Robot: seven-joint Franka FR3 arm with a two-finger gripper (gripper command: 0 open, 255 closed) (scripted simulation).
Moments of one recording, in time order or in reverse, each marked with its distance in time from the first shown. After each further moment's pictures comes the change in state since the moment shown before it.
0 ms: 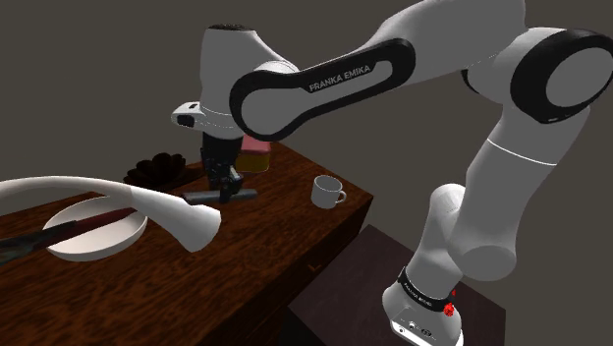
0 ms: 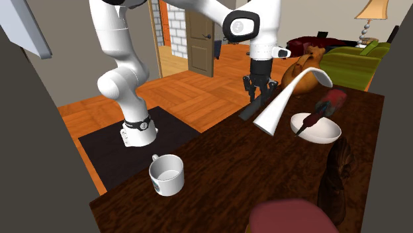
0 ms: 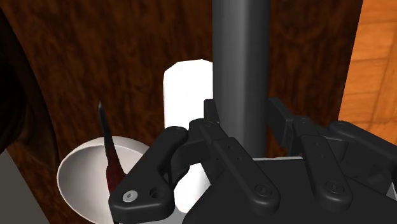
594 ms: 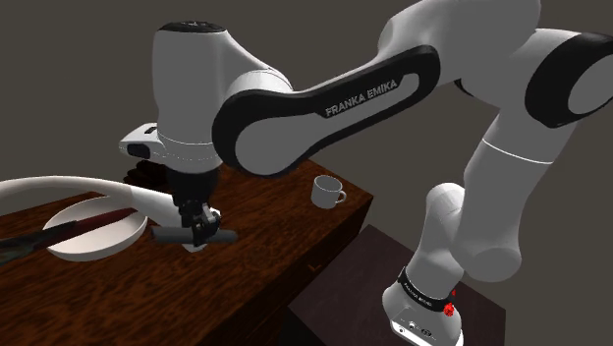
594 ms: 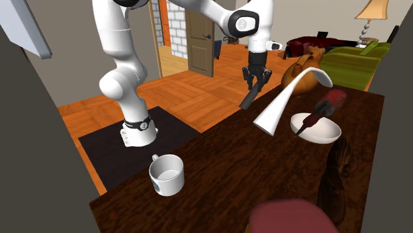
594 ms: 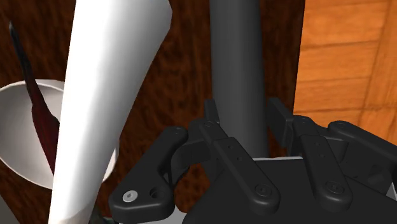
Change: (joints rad) arm 0.113 0.043 0.113 0.053 -0.026 -0.023 0.237
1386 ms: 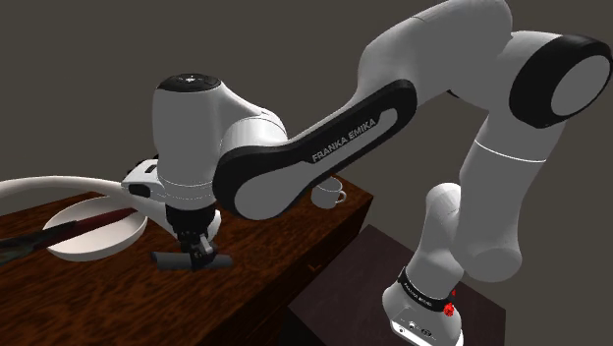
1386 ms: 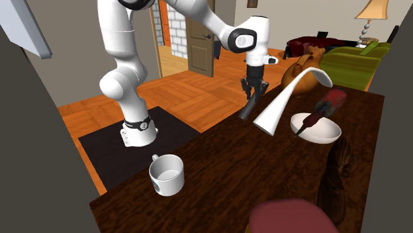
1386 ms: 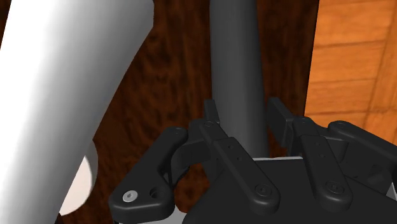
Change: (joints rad) arm 0.012 0.070 0.007 -0.068 -0.029 0.133 0.046
